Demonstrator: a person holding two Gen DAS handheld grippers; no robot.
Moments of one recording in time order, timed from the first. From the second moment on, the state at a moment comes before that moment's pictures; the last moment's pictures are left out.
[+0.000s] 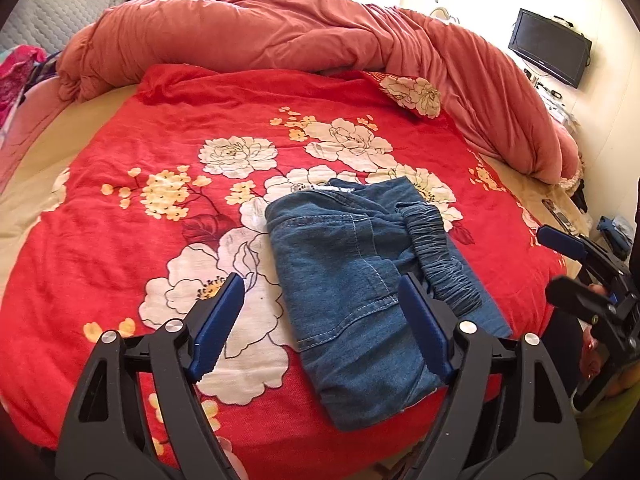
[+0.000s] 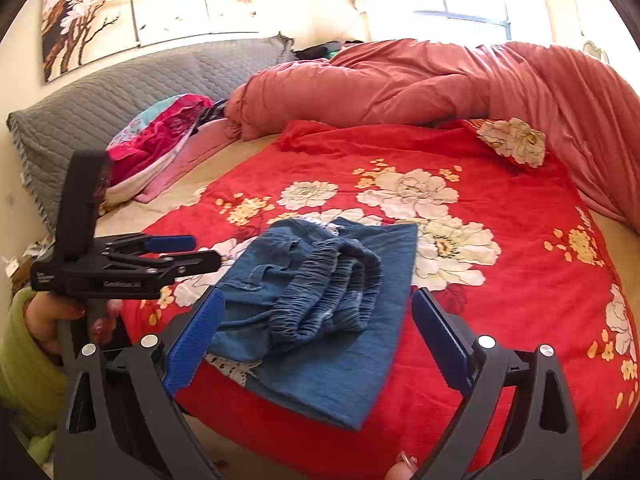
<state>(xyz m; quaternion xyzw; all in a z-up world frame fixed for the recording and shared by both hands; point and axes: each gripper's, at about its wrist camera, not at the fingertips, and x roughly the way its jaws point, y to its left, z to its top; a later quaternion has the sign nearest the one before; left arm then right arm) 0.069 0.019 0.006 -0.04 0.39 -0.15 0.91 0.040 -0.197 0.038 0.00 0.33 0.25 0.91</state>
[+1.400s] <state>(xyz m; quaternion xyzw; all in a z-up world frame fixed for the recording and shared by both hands) 0.112 -0.003 -0.050 -0.11 0.46 -0.18 0.86 0.145 -0.205 -0.053 0.16 0.48 0.30 0.81</state>
